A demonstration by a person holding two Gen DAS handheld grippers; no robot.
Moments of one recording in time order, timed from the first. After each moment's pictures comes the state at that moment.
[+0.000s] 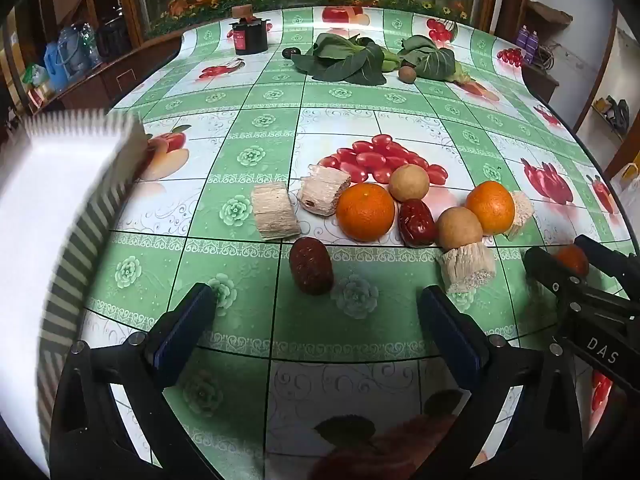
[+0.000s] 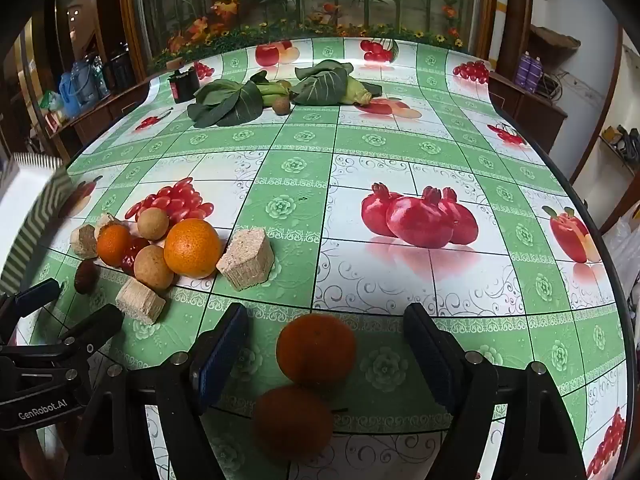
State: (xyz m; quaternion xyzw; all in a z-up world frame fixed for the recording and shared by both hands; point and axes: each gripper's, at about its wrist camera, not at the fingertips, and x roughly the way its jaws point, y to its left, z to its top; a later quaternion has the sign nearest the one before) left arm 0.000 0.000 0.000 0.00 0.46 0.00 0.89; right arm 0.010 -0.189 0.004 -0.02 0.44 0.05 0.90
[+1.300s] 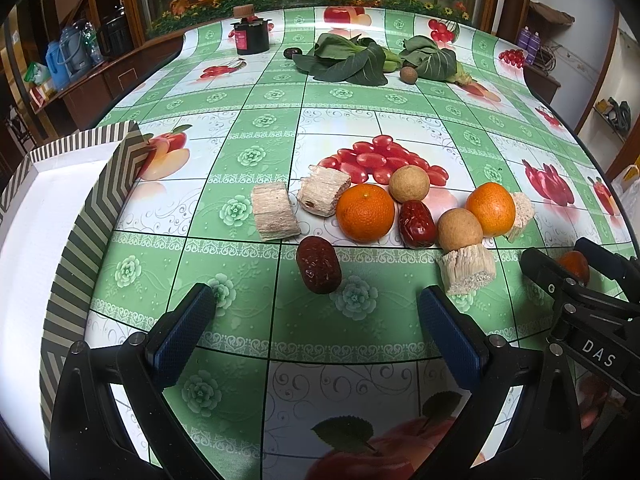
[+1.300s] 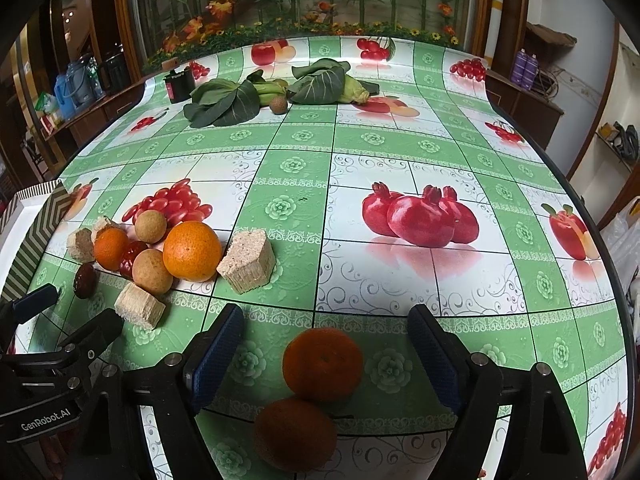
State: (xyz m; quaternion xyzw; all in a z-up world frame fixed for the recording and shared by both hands) left arm 0.000 0.000 0.000 -0.01 0.46 0.00 0.89; right arm 0.012 -0.186 0.003 -0.02 0.44 0.04 0.90
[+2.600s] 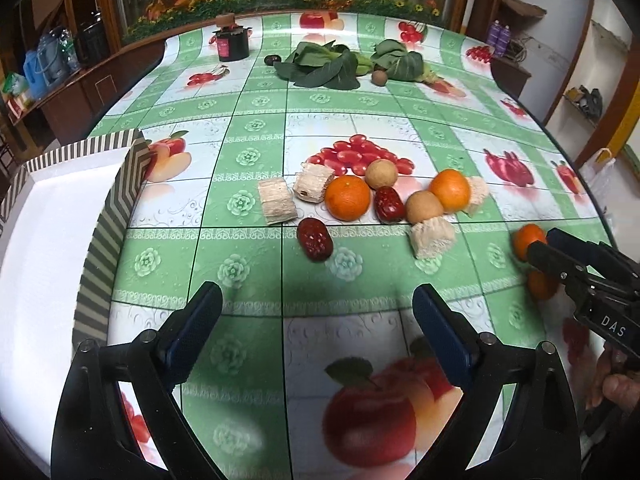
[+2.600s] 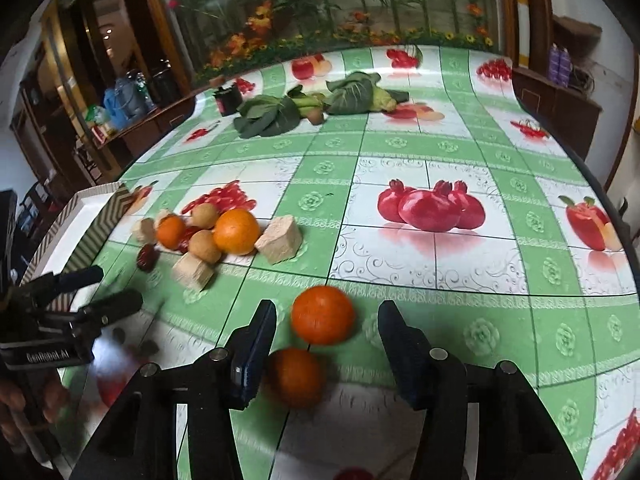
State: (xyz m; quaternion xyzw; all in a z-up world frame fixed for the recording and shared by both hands) left arm -0.030 0.011 0.026 0.00 0.46 -0.06 0.89; right arm -0.024 -0.218 0.019 0.02 0.42 0.15 0.90
